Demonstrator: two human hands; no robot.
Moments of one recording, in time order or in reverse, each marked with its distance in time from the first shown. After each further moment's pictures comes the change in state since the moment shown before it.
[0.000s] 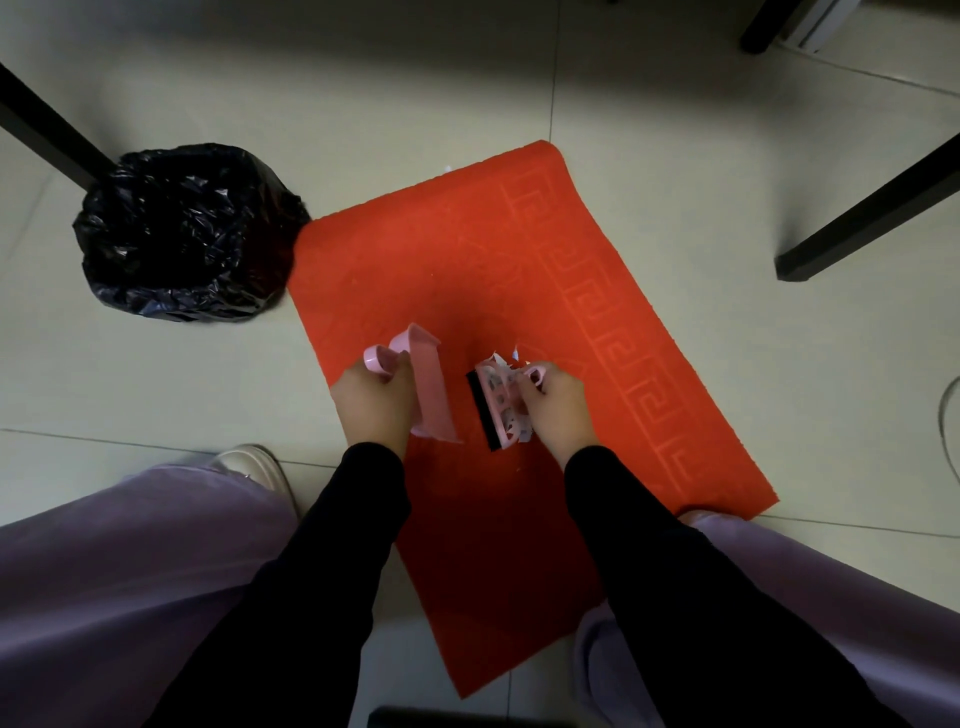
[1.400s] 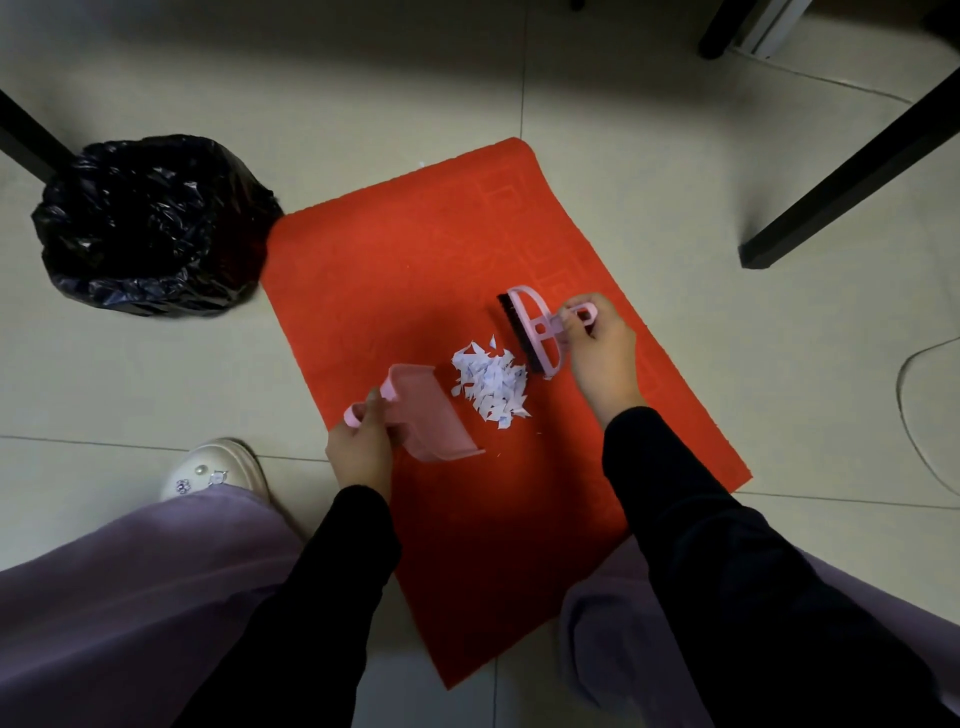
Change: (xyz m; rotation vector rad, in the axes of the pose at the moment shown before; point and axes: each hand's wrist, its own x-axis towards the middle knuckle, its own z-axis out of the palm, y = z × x) left_hand -0.036 -0.060 0.022 -0.567 -0.120 -0.410; right_hand -0.007 -0.010 -0.055 0.148 0.286 -0.149
